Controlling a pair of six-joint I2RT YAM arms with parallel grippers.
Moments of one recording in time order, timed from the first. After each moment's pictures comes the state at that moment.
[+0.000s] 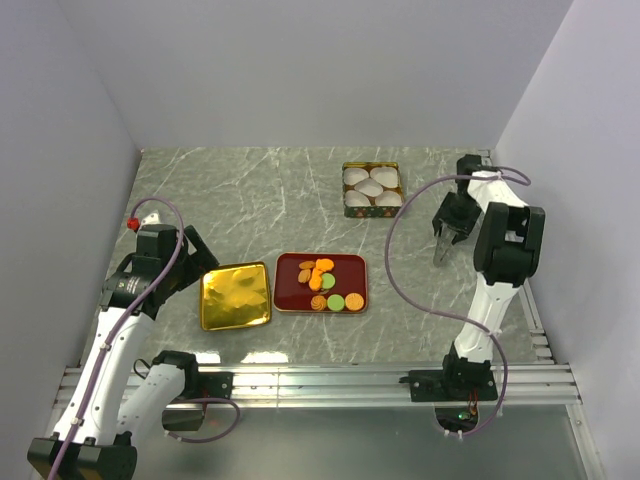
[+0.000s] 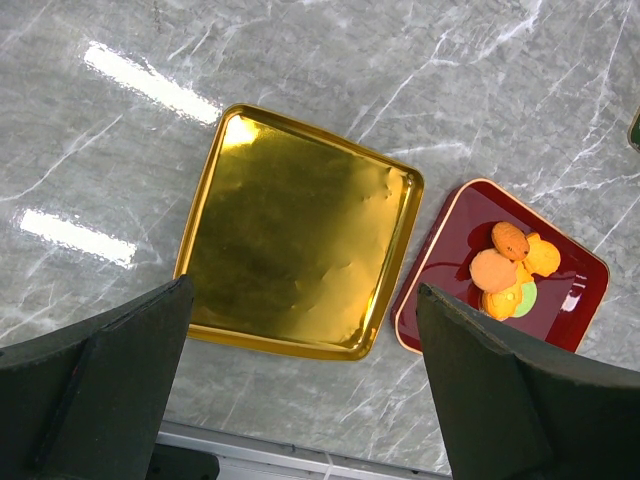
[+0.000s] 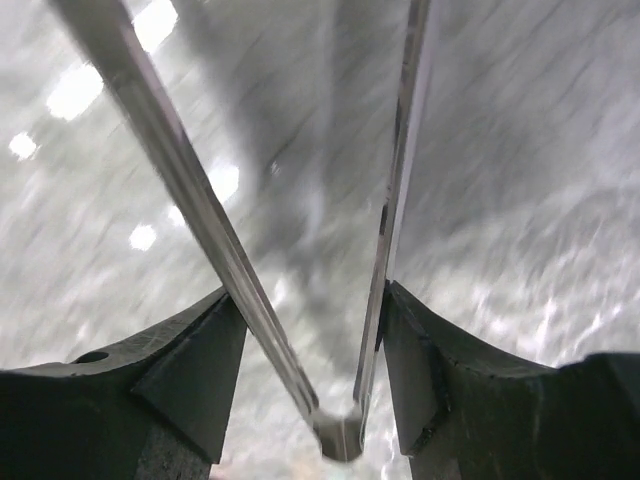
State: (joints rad) left arm -0.13 0.78 0.87 -0.89 -0.14 -0.68; right arm -0.15 2.09 1.60 -0.92 0.06 0.42
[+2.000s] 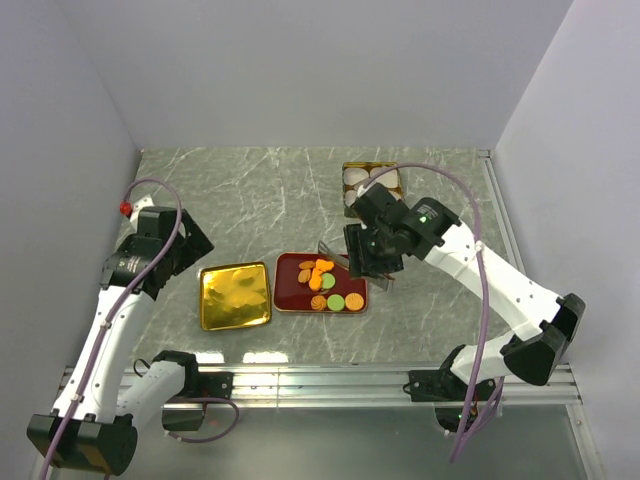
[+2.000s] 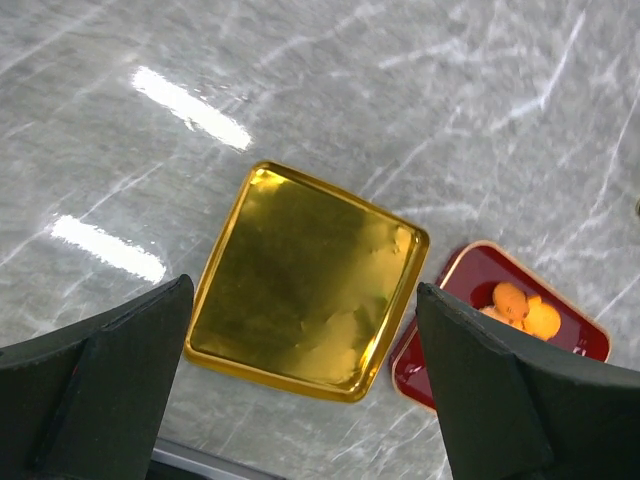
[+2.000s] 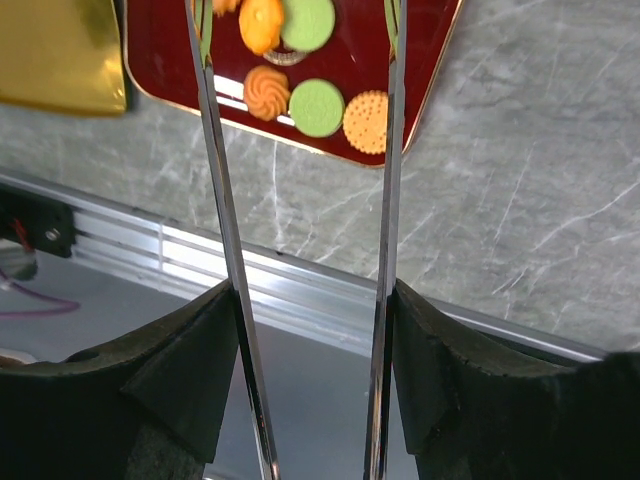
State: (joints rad) left arm -0.13 0.90 1.00 -0.91 -0.28 -0.72; right arm 0.78 1.39 1.51 -1.25 0.06 0.59
